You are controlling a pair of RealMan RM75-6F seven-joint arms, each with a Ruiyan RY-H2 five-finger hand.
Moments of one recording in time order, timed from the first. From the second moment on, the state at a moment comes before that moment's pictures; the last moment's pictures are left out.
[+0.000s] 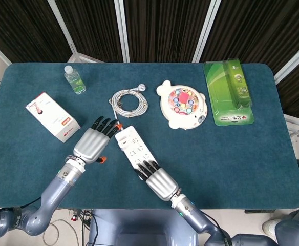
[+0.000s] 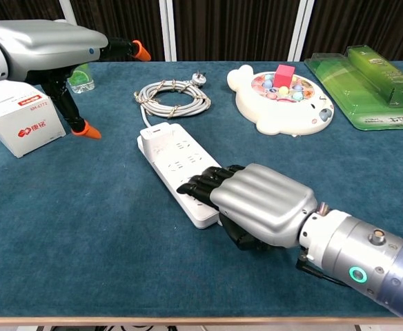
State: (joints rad) left arm -0.78 -1.32 -0.18 -1.92 0.97 1.06 0.78; right arm 0.55 -1.81 0.08 -1.50 -1.48 0.95 -0.70
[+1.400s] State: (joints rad) left arm -1.01 -1.51 -0.17 -1.74 0.64 1.02 0.94; right arm 0.56 -1.80 0.01 -1.49 -1.47 0.97 -0.67
